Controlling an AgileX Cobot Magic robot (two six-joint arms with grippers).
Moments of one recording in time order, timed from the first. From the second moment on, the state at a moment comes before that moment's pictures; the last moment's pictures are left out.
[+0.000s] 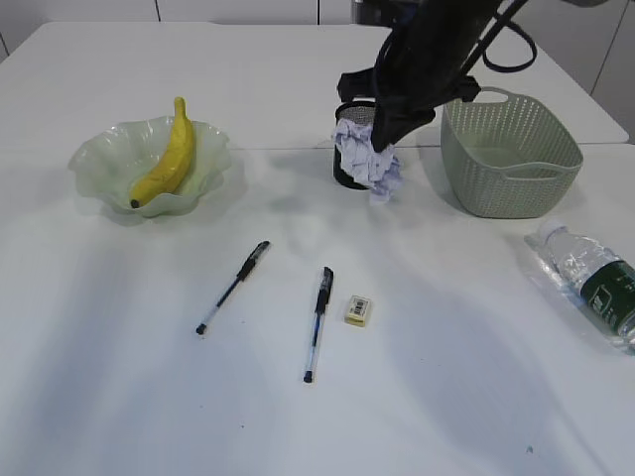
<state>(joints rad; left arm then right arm) 0.07 1.68 -1.45 -1.48 1.17 1.27 0.31 2.20 -2.14 0.18 1.23 -0.02</state>
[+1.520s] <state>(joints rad) 0.07 1.68 -1.45 -1.46 1.11 1.27 0.00 2.36 -2.42 0.04 1.26 0.03</state>
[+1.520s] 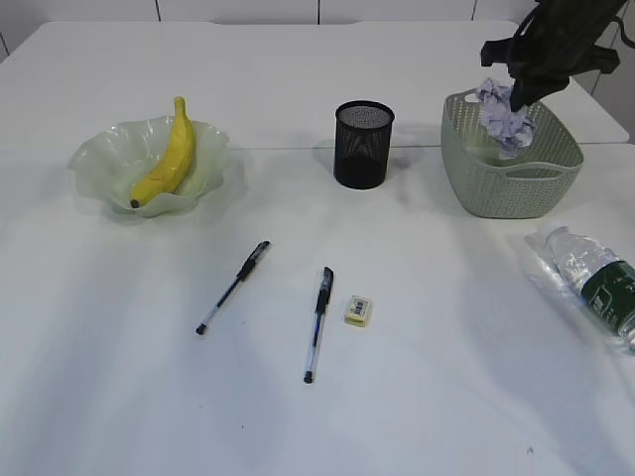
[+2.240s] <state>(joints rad) 0.07 1.68 -1.45 -1.43 1.09 1.27 0.00 2.40 -2.42 0.03 1.20 0.04</state>
